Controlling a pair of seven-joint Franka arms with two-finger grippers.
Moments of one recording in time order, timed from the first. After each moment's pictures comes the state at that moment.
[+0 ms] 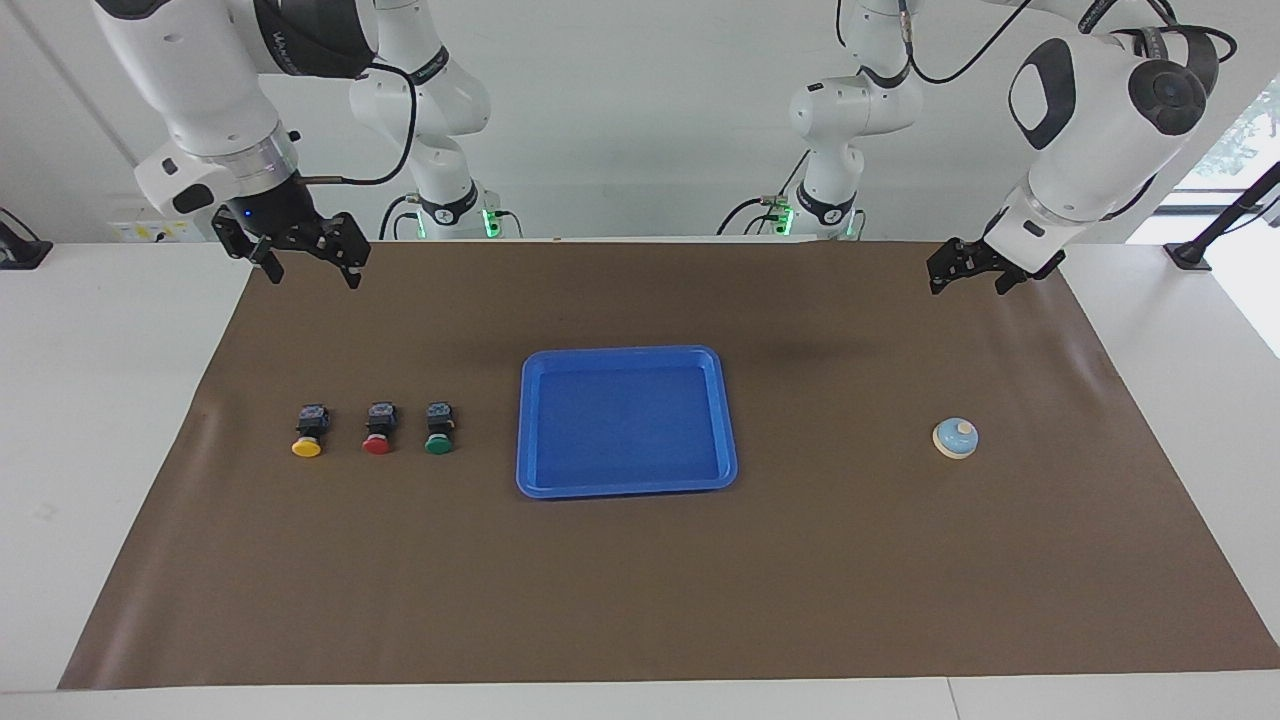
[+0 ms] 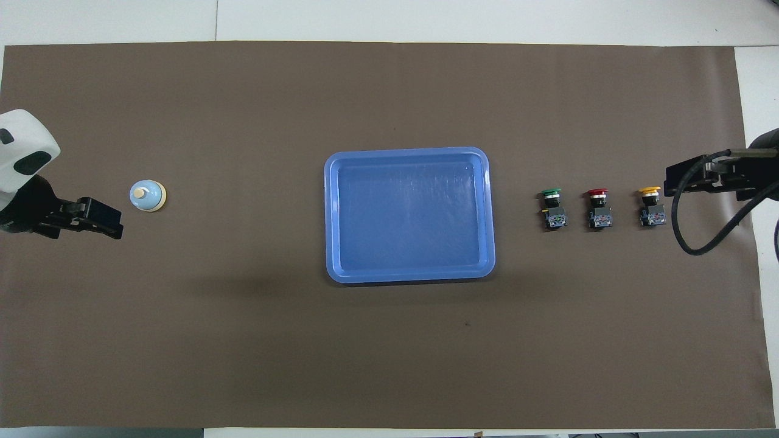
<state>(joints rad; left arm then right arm) 0.08 -0.03 -0.12 -1.77 0.00 1.54 0.05 -0.07 -0.02 0.08 -1.64 -0.03 1.58 0.10</state>
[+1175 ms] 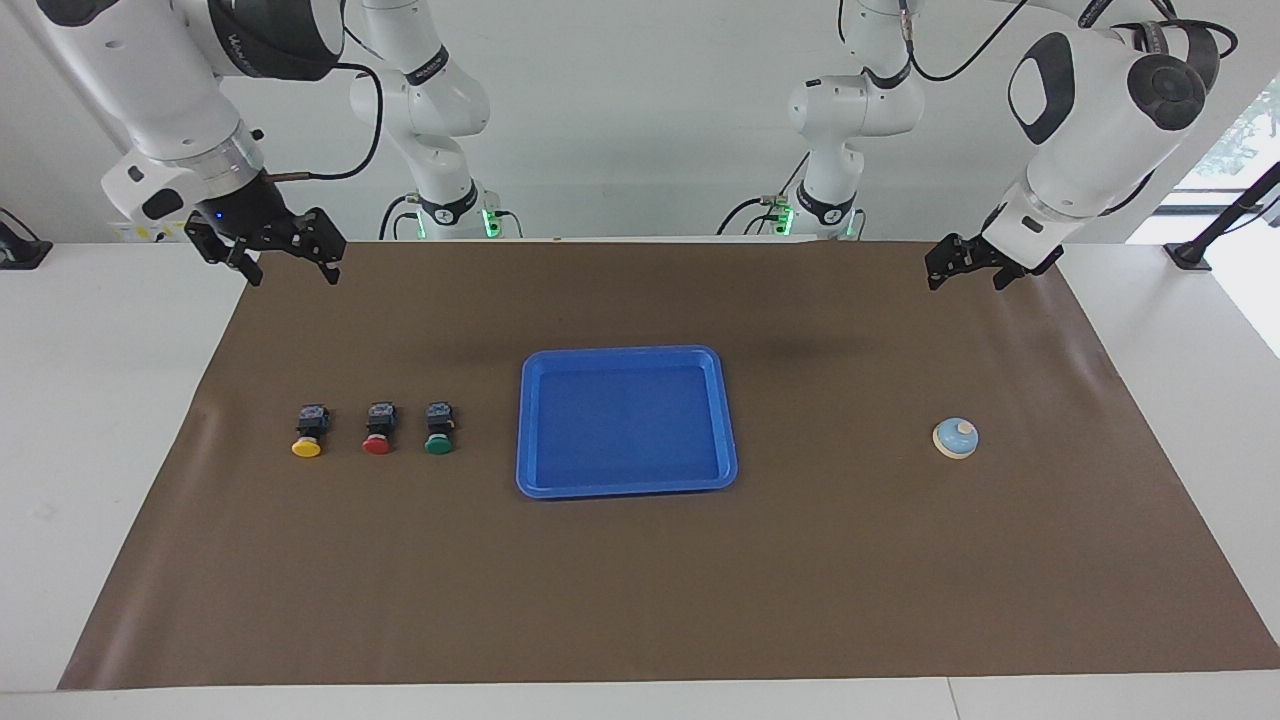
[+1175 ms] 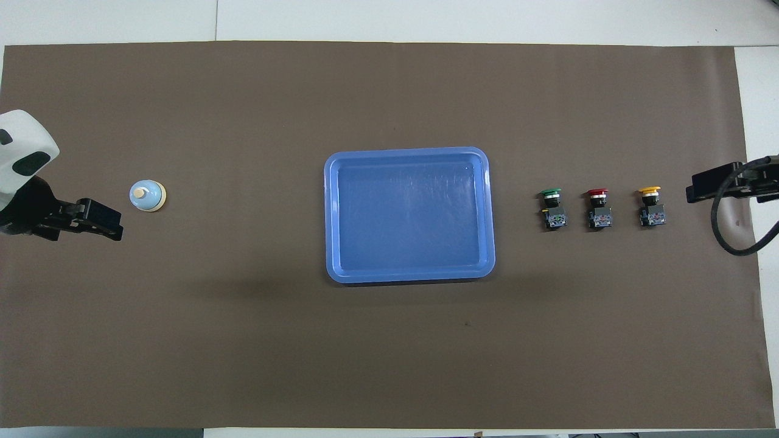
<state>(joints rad) -0.06 -0.03 0.01 -1.75 0.00 1.52 0.03 -0.14 -0.03 0.08 -1.67 0.01 1.63 -0.07</state>
